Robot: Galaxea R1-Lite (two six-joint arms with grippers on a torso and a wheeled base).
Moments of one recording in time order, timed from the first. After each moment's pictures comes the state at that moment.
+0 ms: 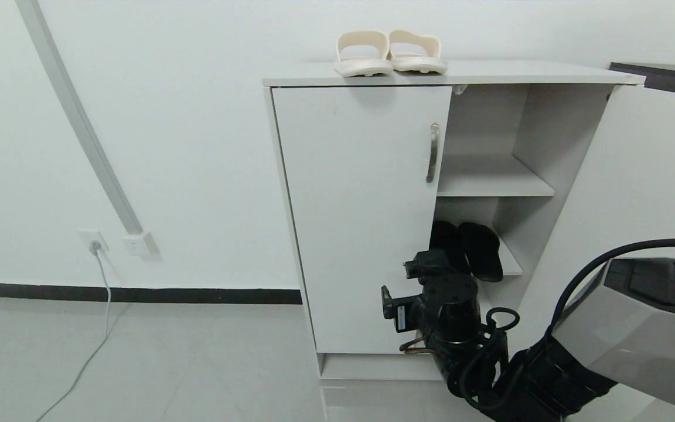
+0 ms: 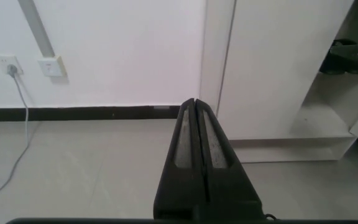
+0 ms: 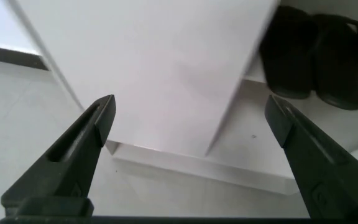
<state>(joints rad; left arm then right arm) 0.00 0.00 0.00 0.00 0.00 0.00 0.82 2.16 -0.84 -1.11 -0.62 0.12</state>
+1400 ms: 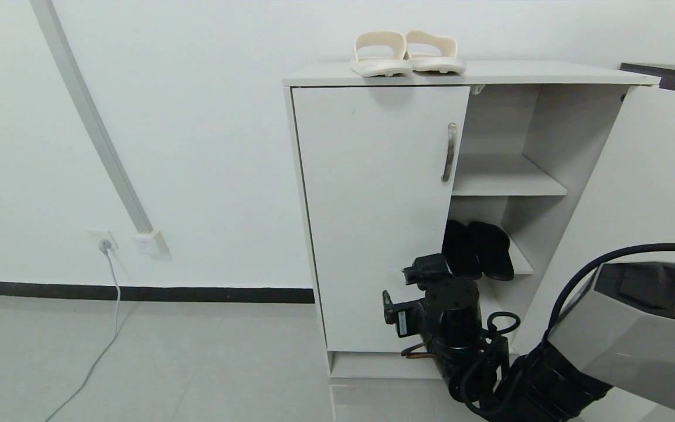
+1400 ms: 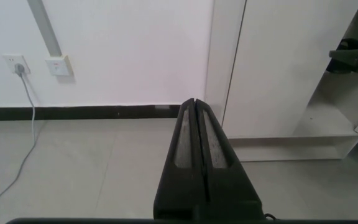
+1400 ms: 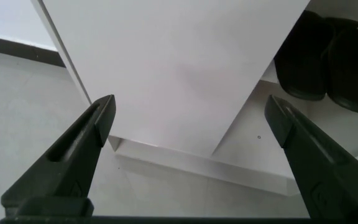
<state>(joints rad) 0.00 0.00 0.00 0.00 0.00 0.00 0.81 2.17 -0.82 -1.14 -0.62 0.08</state>
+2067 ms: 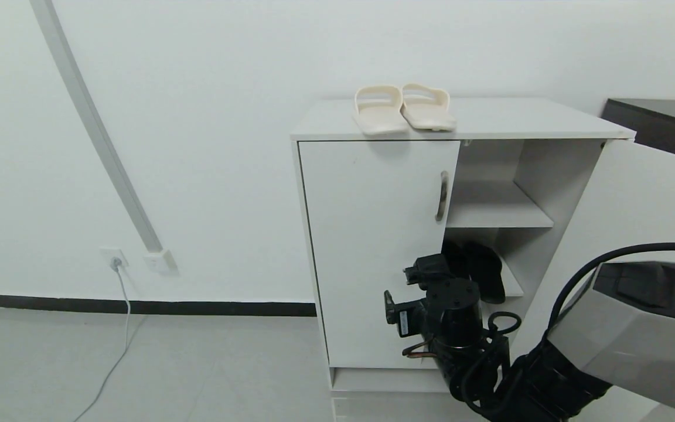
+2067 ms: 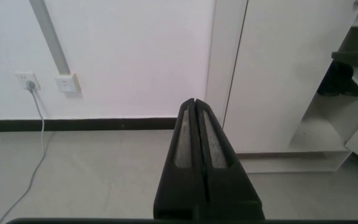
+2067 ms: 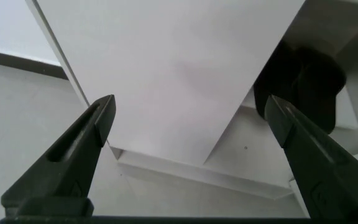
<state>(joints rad) -0.01 0.00 0.00 0.00 0.00 0.00 0.81 2.18 -0.82 -1.14 -0.62 0.08</state>
